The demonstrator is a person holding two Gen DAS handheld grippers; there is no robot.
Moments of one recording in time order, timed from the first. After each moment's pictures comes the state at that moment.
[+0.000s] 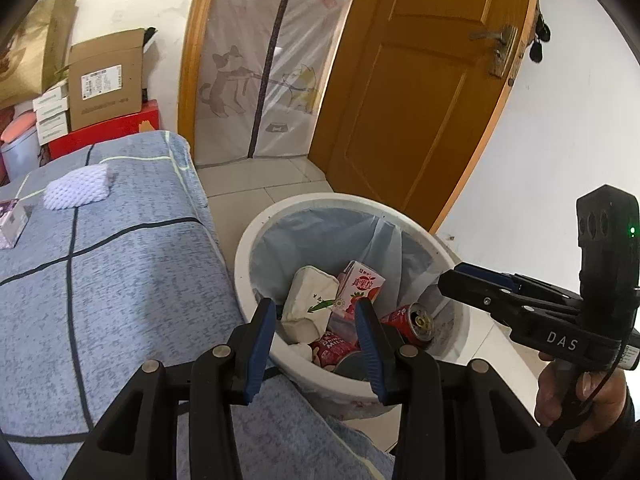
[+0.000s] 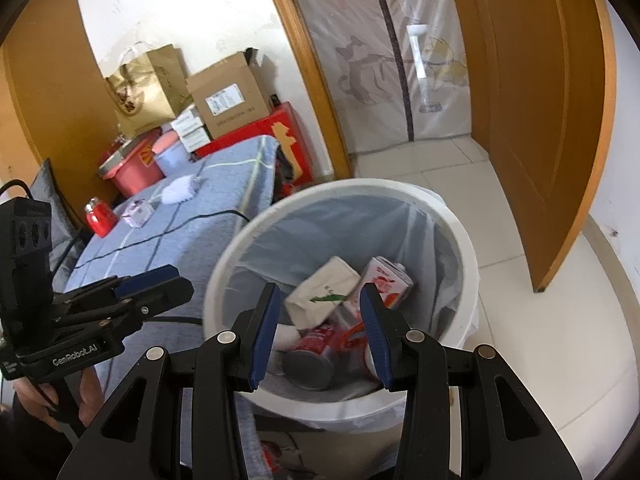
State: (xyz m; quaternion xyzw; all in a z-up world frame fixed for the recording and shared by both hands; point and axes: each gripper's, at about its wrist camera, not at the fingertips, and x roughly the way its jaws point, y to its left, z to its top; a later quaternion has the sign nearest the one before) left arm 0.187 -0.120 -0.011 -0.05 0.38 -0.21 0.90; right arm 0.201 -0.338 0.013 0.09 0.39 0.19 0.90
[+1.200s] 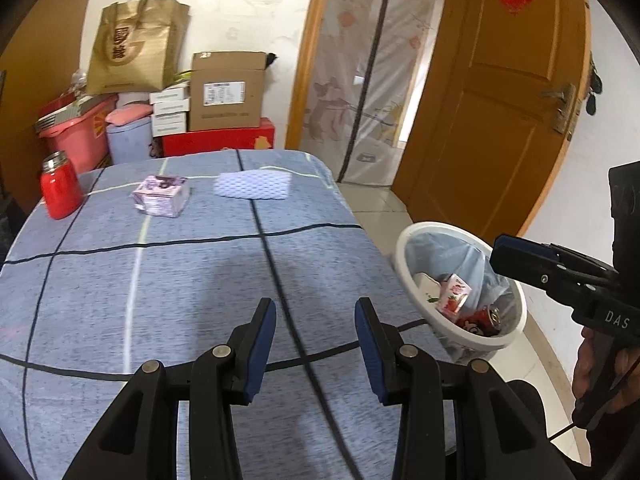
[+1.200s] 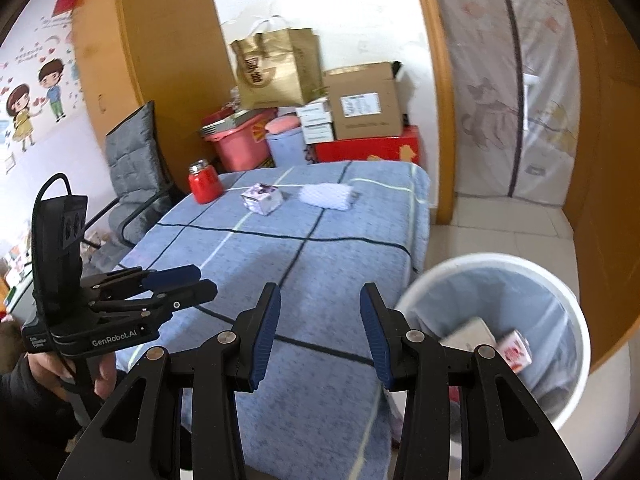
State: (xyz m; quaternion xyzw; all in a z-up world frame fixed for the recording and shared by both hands) left arm 0.114 0.023 0.025 -0.07 0.34 -0.06 0.93; right arm 0.181 -0.201 0.069 -0.01 0.33 0.35 0.87
